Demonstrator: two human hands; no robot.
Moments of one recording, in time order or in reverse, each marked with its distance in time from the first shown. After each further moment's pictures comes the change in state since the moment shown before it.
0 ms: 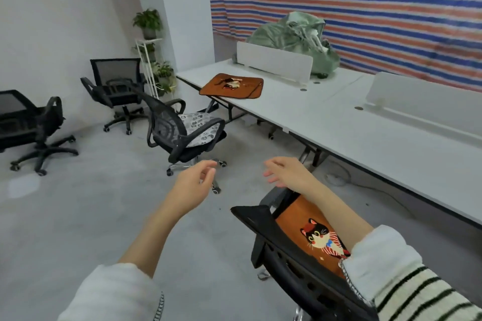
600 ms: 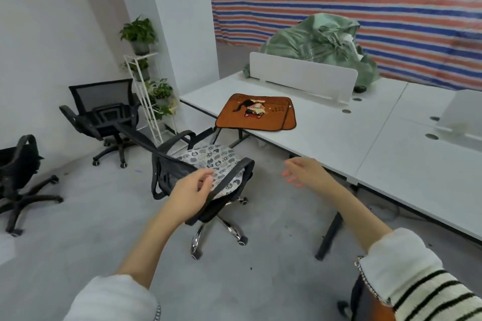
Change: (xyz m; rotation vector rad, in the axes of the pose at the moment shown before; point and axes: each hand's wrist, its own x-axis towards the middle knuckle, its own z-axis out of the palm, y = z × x) left_hand 0.399 -0.184 -0.125 0.024 -0.070 0.057; right_hand 0.414 -0.123 0.067 0.065 0.156 0.092
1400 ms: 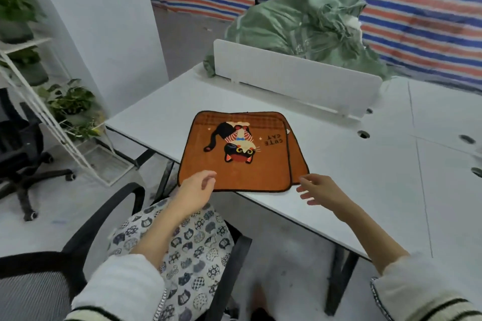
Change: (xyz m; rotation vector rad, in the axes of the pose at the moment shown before) left_hand 0.549 -0.114 0.076 -0.021 -0.329 0.017; right_hand 0.463 -0.010 -0.020 -0.015 0.176 0.323
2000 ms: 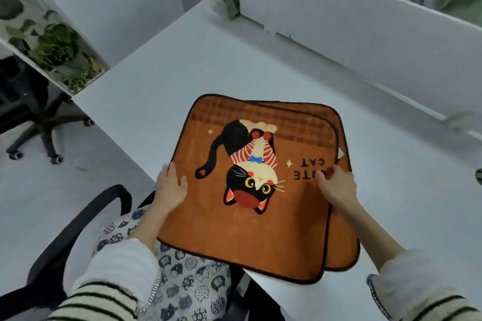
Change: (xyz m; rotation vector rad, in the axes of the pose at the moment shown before) left_hand 0.265 -0.125 0.042 0.126 0.042 -0.632; right_hand 0.343 -0.003 0.021 -0.354 0.044 0.199
